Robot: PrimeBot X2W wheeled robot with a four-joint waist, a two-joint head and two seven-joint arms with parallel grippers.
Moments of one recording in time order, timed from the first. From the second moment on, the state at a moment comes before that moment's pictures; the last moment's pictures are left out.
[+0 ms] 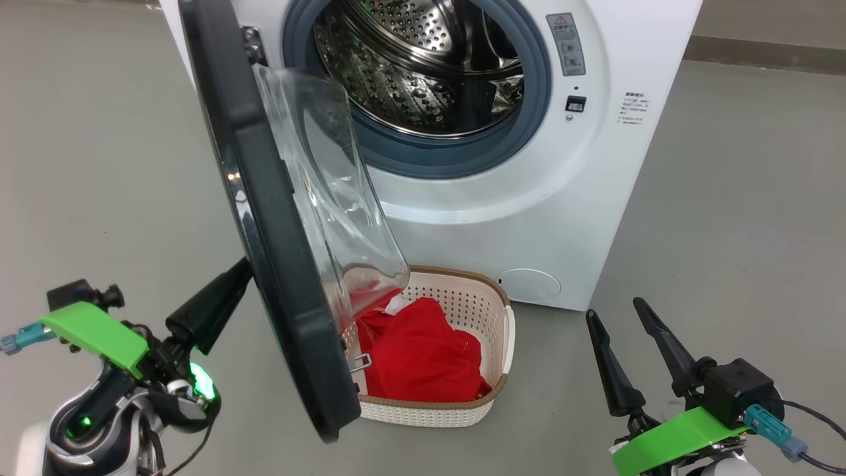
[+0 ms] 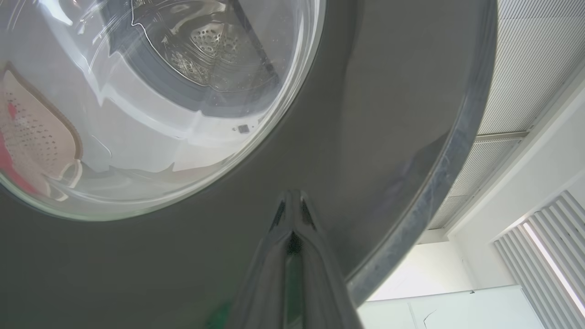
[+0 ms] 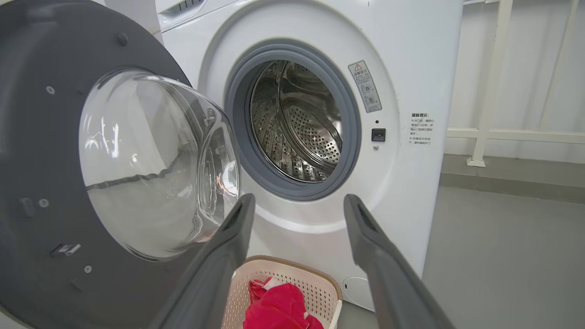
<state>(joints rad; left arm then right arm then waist) -0.37 0.03 0.20 0.20 -1.58 0.12 0.74 -0.04 -0.04 0.11 0.19 0.29 0.12 -0.26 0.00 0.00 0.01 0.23</state>
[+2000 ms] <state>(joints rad) -0.10 0.12 0.09 0.17 -0.24 -0.12 -0.25 -0.05 -0.04 0.11 0.20 0.31 0.12 -0.26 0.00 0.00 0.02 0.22</state>
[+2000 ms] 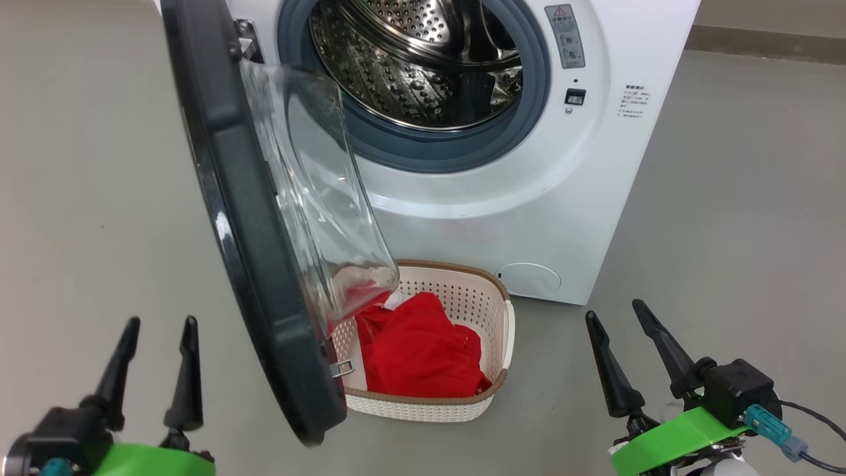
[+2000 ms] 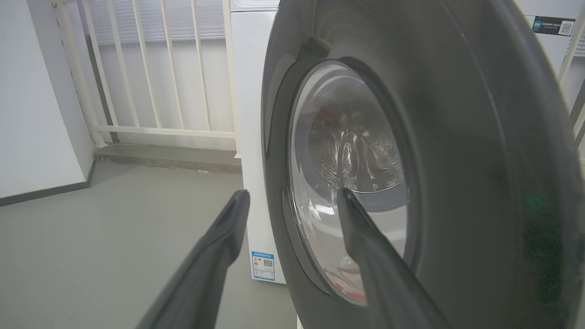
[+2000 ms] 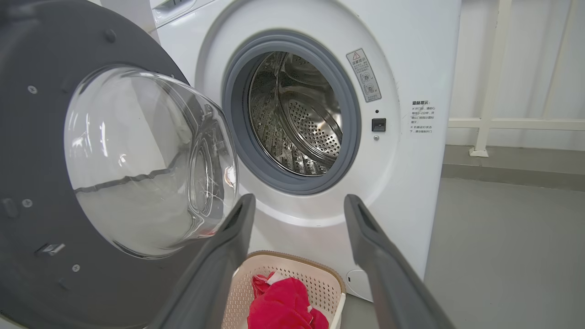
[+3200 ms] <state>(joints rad) -0.08 0.11 0.08 0.22 -0.16 -0.12 -0.25 -0.04 -0.04 0.12 0.20 0.32 0.12 -0.26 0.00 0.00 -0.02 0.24</state>
